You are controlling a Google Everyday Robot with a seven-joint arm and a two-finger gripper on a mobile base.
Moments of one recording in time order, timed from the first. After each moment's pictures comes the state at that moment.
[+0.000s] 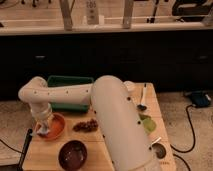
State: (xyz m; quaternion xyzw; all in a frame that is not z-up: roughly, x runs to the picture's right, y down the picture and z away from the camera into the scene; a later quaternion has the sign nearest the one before) arm -0.325 0.207 0.788 -0.29 -0.32 -0.59 0.68
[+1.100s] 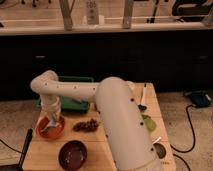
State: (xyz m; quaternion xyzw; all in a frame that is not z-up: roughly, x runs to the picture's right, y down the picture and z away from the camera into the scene) arm -0.306 0.176 0.821 -0.30 -0.34 -0.62 0.64
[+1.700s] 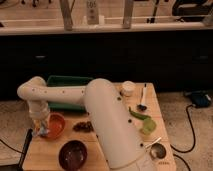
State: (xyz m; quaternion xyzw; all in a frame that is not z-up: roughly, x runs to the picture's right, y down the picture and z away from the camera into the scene) arm -0.336 0.213 0.797 -0.29 -0.38 -0.66 0.59
